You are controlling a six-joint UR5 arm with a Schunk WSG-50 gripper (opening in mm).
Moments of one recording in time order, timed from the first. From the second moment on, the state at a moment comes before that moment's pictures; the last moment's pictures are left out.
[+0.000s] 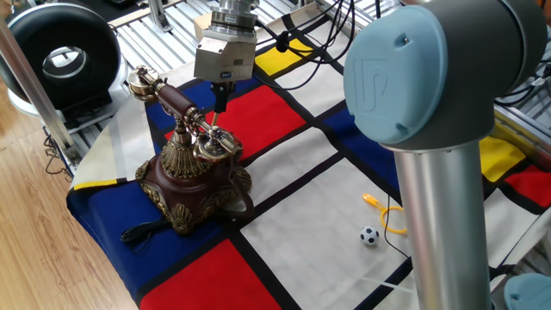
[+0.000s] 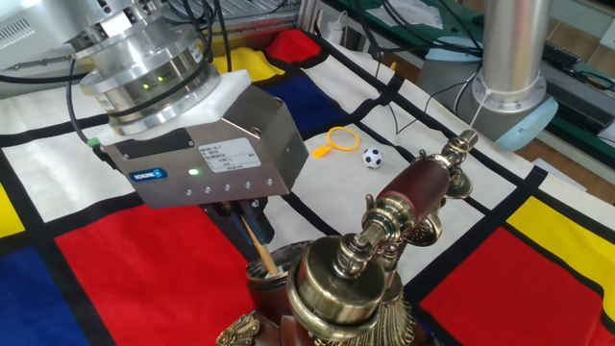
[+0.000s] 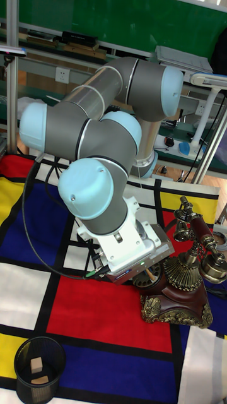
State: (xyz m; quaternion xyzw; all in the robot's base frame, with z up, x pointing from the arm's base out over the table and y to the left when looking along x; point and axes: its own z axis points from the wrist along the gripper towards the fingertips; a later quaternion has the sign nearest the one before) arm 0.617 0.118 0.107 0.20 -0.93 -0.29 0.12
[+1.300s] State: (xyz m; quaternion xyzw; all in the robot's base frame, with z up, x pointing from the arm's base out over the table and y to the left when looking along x) arm 0.623 0.111 0.100 0.18 -0.93 -0.29 0.11
